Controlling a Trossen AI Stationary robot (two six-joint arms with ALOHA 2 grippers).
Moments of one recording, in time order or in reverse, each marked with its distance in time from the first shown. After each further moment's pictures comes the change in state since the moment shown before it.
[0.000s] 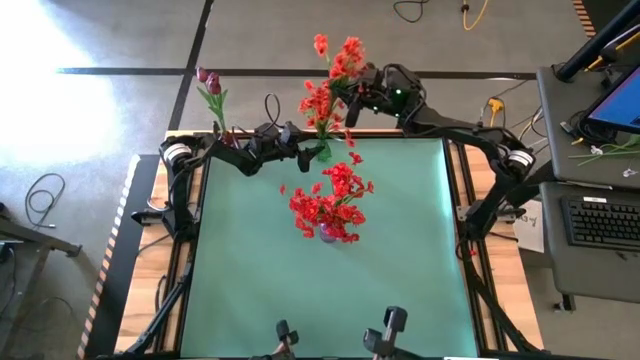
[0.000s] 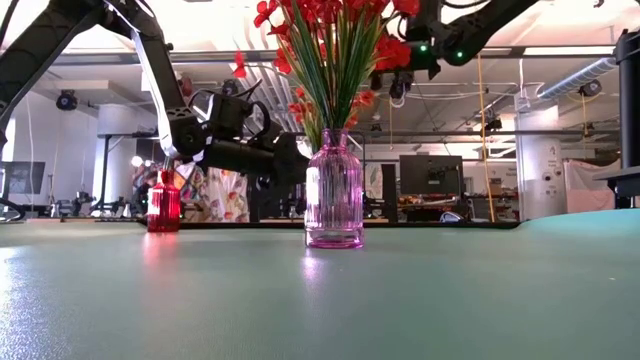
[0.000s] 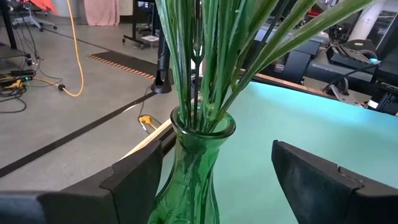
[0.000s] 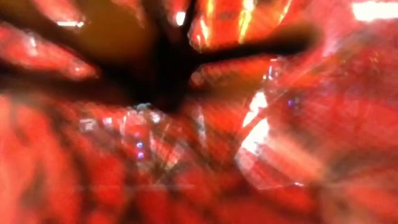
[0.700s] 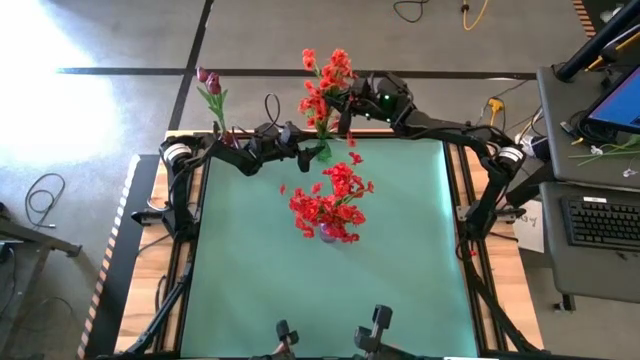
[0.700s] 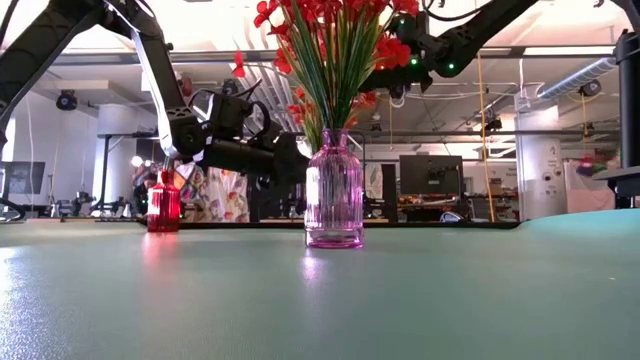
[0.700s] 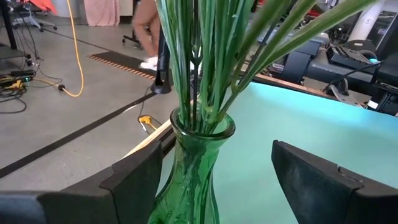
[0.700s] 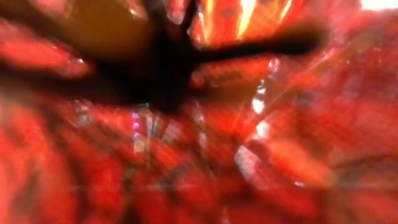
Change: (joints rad) left arm 0.000 -0.001 0.000 0.000 0.000 0.000; right arm 0.026 0.074 0.000 -0.005 0.026 -0.069
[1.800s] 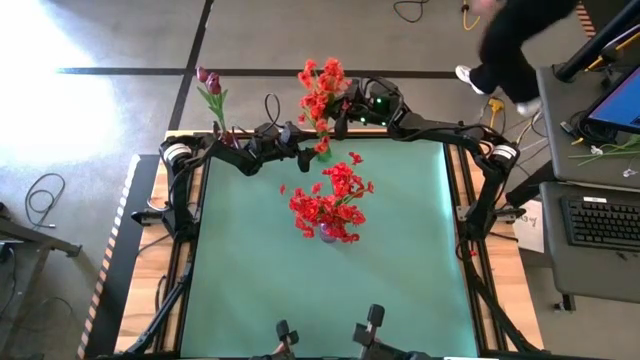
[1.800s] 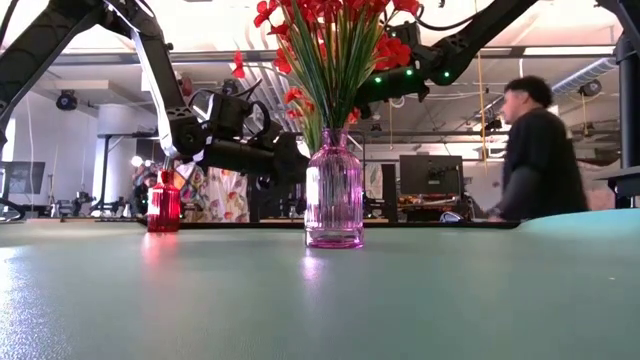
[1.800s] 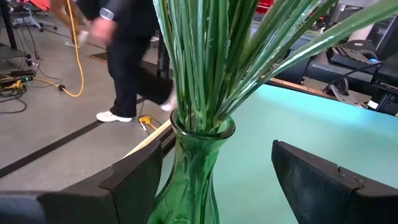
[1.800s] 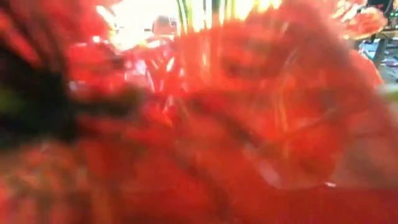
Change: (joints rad) left arm 0.000 0.000 0.000 0.000 0.000 0.000; right arm 0.009 0.049 0.000 -0.048 -0.004 0.023
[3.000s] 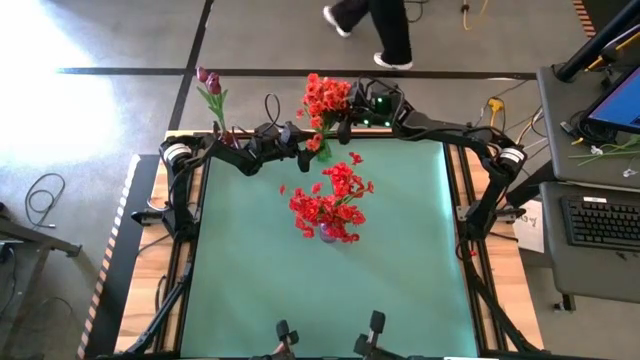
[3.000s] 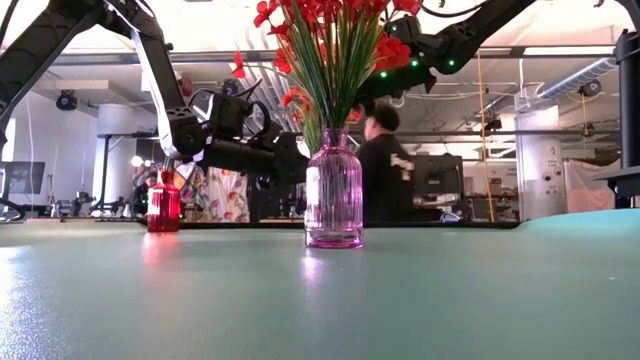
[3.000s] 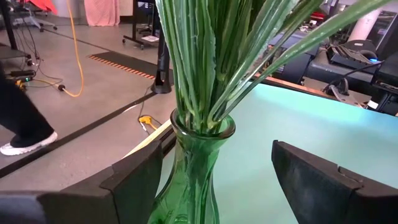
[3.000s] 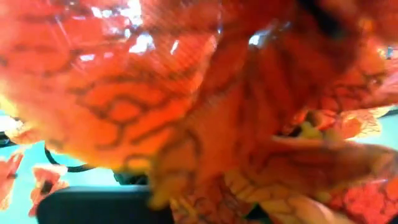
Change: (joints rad) left arm 0.000 0.000 0.000 0.000 0.000 0.000; right arm 0.009 -0.060 0.000 -0.170 0.004 -0.058
